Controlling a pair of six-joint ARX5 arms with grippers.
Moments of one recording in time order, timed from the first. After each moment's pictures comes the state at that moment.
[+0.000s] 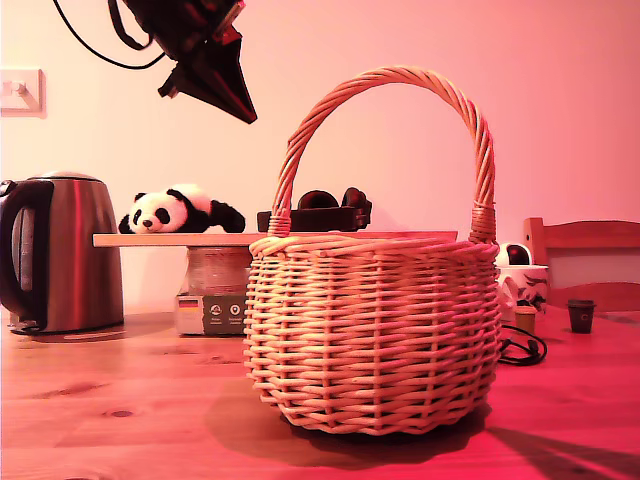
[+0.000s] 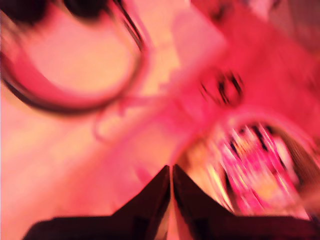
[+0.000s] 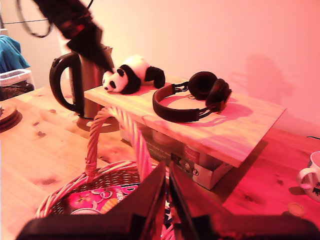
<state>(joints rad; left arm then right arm) -0.31 2.13 2.39 -1.36 0.51 0.33 0.32 0.60 0.59 -0.13 -0.26 -0.11</state>
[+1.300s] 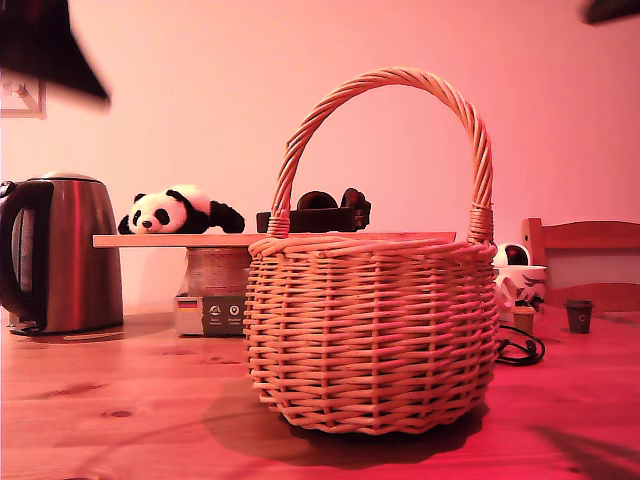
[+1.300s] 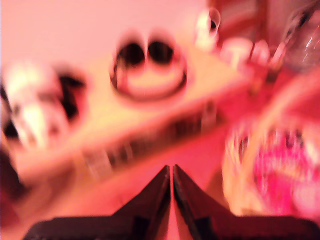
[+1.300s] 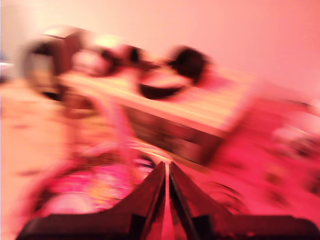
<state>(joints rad) -0.35 0.94 0.70 -0.19 0.18 0.08 0.32 0.55 0.59 -0.24 -0.11 -0.05</state>
